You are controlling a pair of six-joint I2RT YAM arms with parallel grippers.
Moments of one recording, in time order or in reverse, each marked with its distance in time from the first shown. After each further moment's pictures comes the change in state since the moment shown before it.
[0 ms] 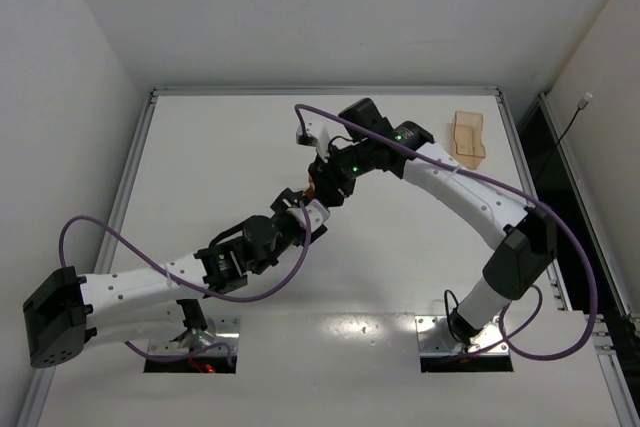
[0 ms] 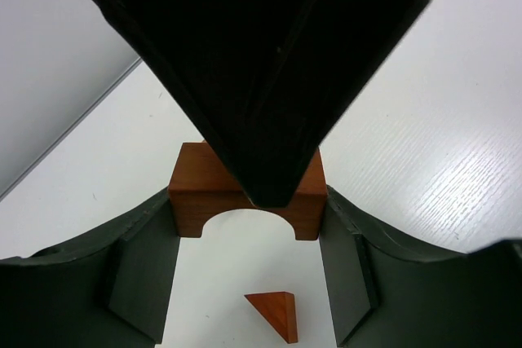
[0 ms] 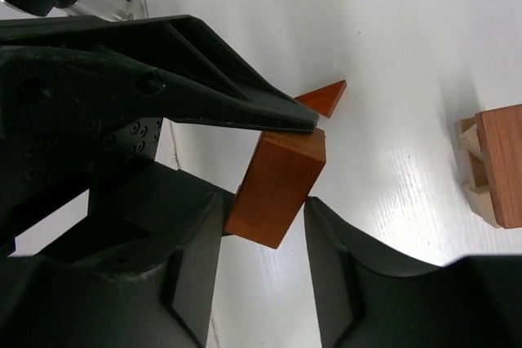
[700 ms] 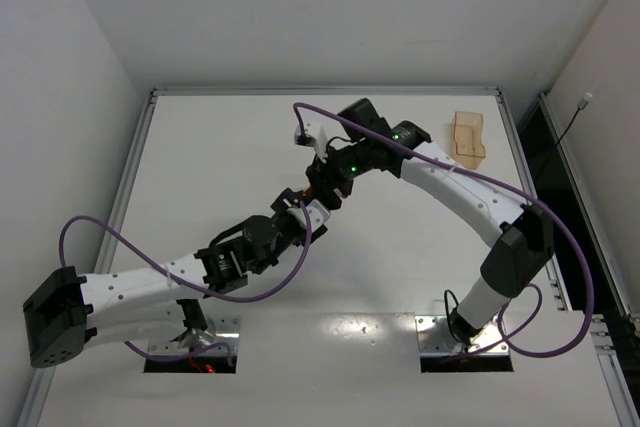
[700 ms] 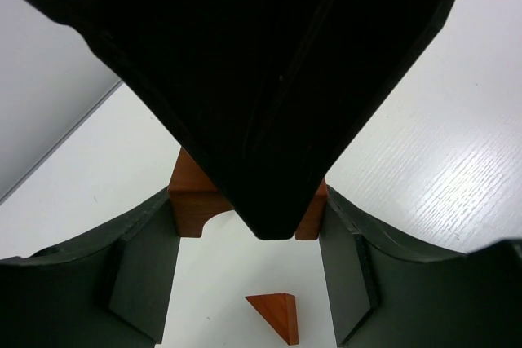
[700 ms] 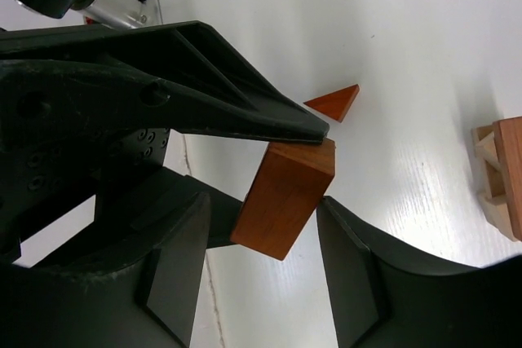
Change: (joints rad) left arm 0.000 0.001 0.000 0.000 0.000 0.006; right arm -0.002 0.021 0.004 0.007 -0.028 0.006
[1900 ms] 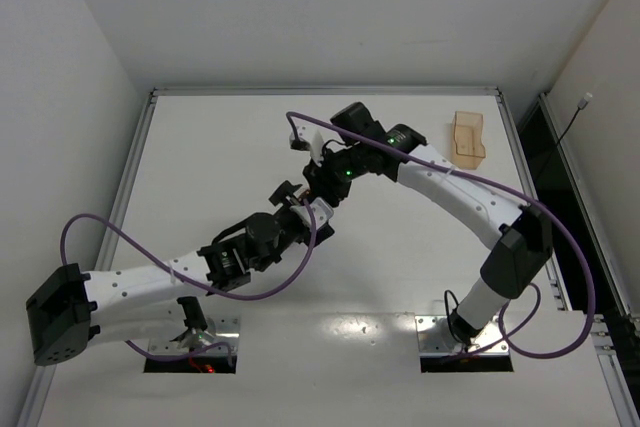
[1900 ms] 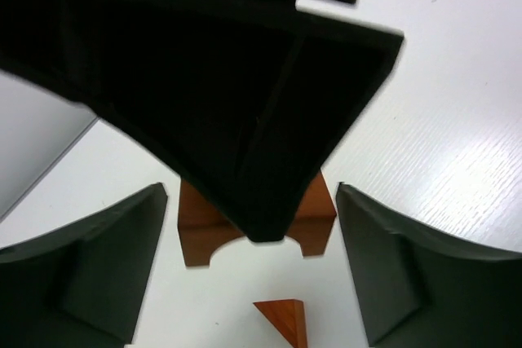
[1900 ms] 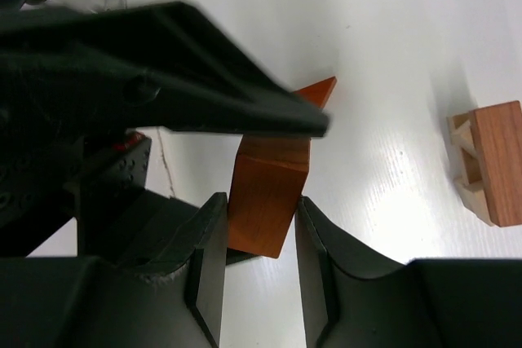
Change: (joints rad) left arm 0.007 0.029 0.016 0.007 -0.003 0.031; right arm 0.028 0.000 0.002 0.006 0.107 0.008
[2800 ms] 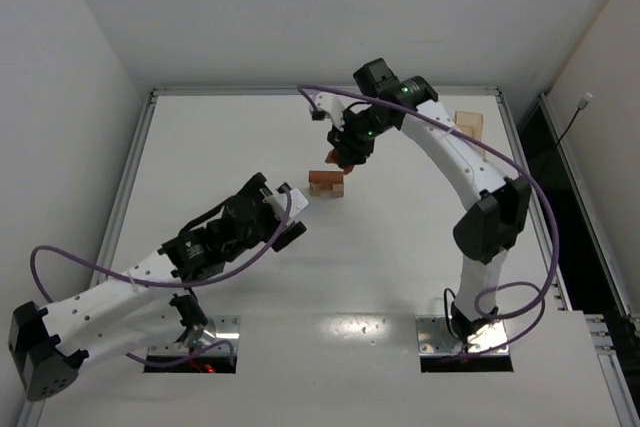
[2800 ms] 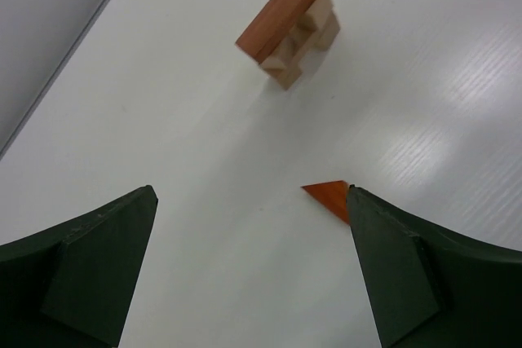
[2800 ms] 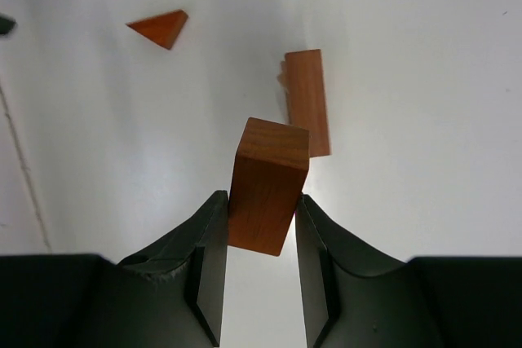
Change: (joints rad) left arm 0.149 -0.200 0.110 -0.566 0.110 -0.016; right arm -0.205 0.215 0.369 -0.319 0.058 -0.441
